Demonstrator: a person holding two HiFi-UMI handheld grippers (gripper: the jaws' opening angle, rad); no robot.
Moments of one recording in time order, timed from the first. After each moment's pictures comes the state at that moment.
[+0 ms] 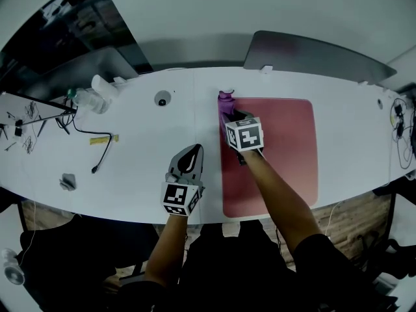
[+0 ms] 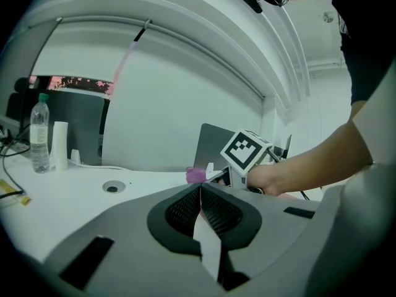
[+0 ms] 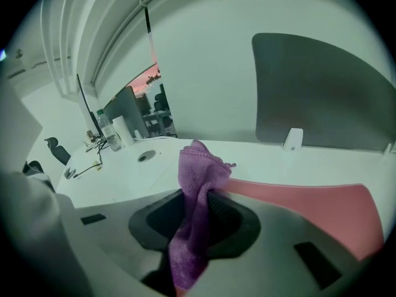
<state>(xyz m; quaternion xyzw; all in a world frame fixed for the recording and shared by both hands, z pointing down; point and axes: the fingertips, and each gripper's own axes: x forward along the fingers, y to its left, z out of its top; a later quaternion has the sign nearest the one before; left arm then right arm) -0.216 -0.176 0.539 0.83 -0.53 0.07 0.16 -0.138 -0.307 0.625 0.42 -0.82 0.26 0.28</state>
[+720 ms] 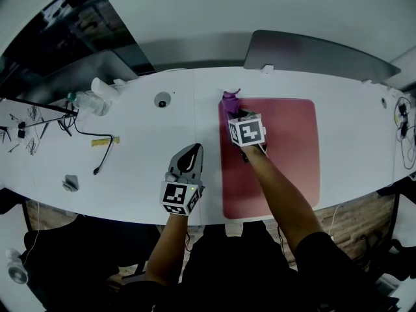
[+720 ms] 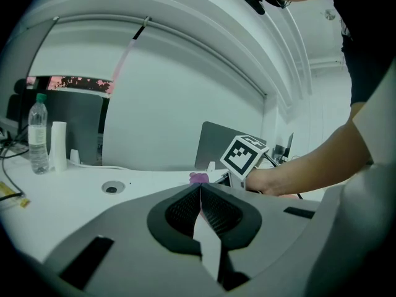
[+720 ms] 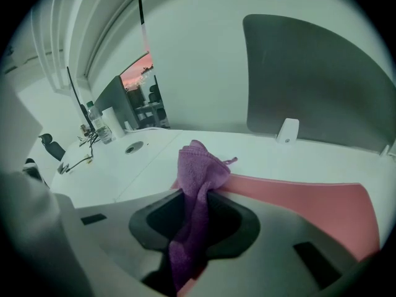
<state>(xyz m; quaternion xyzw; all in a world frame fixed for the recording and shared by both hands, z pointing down) -0.215 -0.185 0.540 0.83 -0.53 0.08 0.16 -0.120 -0.320 0.645 0.43 -0.80 0.27 0.32</state>
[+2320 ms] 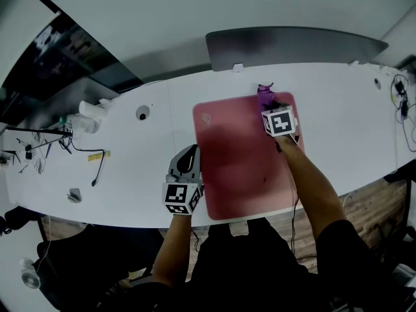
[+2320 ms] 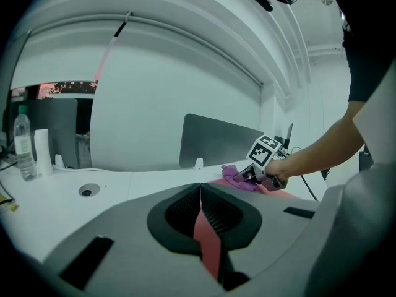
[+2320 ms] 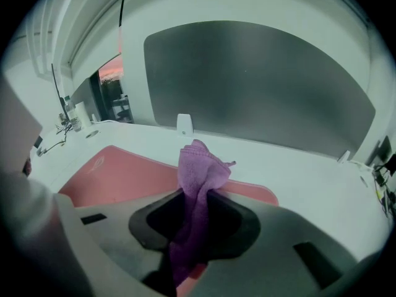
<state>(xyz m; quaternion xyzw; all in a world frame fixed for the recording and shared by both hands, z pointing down) -0.134 -0.200 0.538 0.82 -0.53 0.12 0.15 0.109 -0.357 0.648 0.51 -0.75 0.23 0.36</state>
